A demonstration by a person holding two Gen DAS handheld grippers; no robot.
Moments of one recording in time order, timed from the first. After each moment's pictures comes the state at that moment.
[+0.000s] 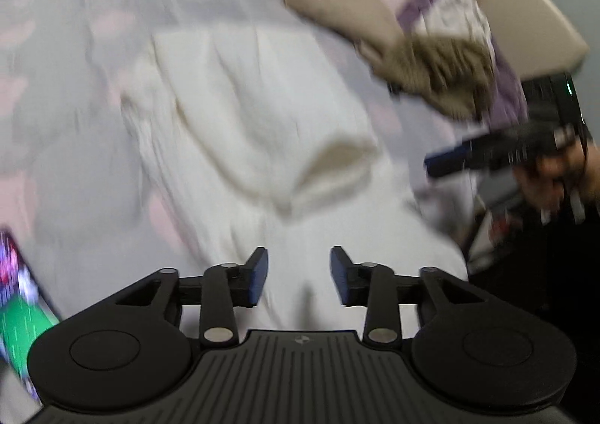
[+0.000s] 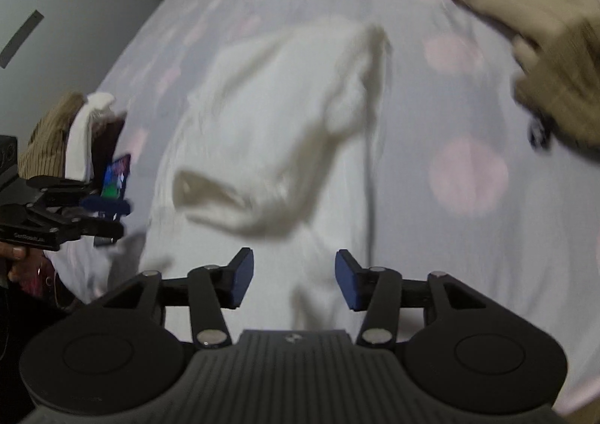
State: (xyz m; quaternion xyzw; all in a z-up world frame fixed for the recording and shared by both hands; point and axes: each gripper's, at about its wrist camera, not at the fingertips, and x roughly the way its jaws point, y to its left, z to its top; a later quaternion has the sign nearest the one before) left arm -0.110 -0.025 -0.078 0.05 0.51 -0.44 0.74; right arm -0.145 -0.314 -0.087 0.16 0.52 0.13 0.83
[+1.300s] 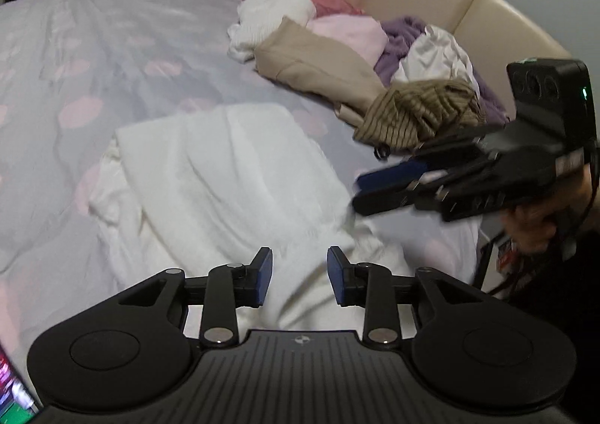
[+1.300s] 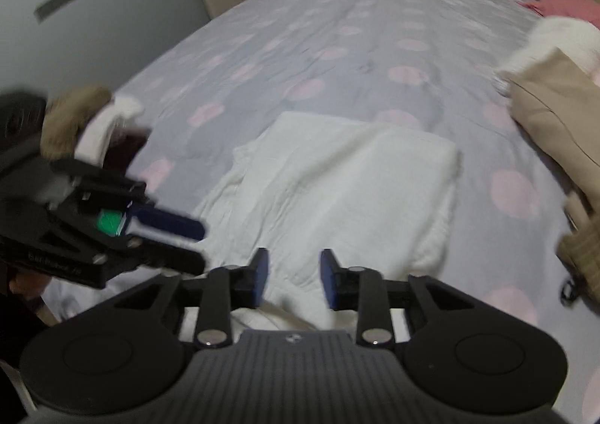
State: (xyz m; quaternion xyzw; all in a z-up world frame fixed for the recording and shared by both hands) left arm -0.097 -0.060 -0.077 0.05 0.43 -0.47 0.77; right arm -0.101 -0.241 -0.063 0.03 0.44 0.17 0.88
